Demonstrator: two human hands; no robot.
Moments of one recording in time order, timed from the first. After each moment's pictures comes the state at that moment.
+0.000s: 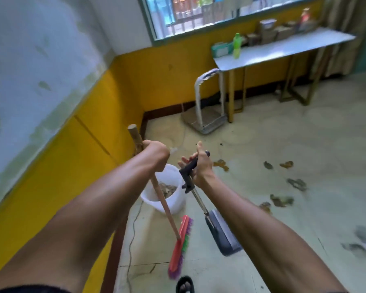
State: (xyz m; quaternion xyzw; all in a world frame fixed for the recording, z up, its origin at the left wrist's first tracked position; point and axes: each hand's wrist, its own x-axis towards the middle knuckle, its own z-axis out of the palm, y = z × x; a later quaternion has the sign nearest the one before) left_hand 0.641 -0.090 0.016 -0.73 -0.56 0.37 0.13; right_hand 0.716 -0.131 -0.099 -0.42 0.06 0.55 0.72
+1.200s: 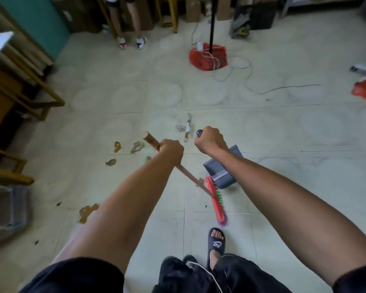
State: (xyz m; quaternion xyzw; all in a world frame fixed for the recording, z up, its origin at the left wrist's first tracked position) left_hand 0.875 -0.300 -0.160 -0.85 0.32 0.26 0.33; right_hand 0.834 -0.416 -0.187 -0.89 0.27 0.04 0.35
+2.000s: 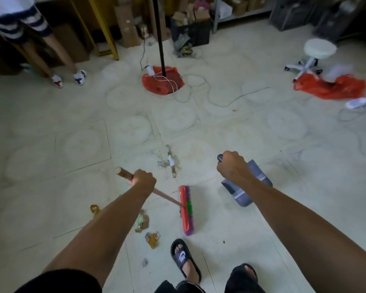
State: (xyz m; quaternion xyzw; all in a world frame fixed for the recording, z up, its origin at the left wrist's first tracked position) left_hand 1.212 -0.255 -0.247 -0.74 0.50 0.16 0.42; right_hand 1.027 -0.452 -0.216 -0.85 0.47 0.08 0.22
